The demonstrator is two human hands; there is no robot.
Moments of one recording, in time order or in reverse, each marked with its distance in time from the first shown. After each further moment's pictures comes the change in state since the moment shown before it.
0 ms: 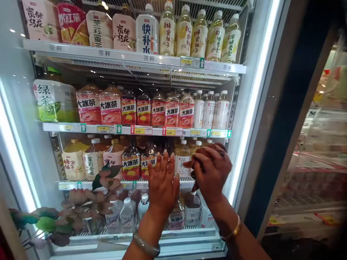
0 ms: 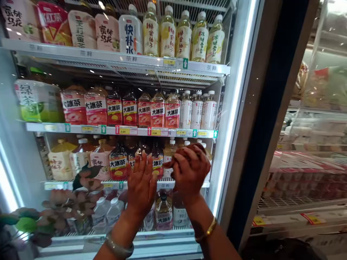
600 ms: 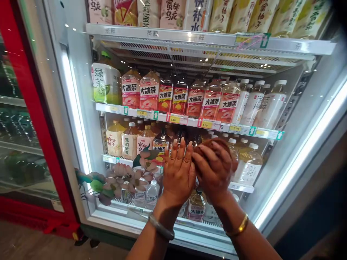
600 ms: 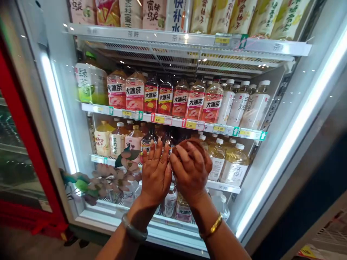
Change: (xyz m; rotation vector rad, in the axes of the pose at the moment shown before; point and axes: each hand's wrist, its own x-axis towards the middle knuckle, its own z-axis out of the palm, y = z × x) left_hand -0.009 -0.044 -0.040 0.091 -0.039 -0.090; right_hand -0.015 -0.086 0.035 0.136 -0.092 -0.239
